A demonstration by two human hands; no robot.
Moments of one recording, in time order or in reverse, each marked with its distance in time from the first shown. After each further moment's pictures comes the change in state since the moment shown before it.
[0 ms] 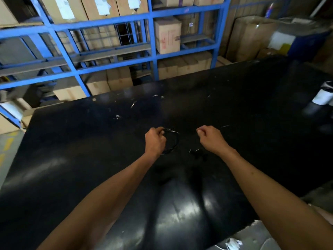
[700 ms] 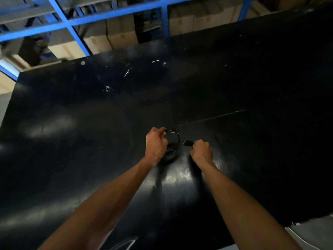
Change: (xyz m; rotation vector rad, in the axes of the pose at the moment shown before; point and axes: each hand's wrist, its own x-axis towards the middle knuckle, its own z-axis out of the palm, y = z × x) left_hand 0.037 -0.059 0.109 0.296 -0.019 -0.066; right_hand 0.067 0.090 0.111 -0.228 -0.210 0.371
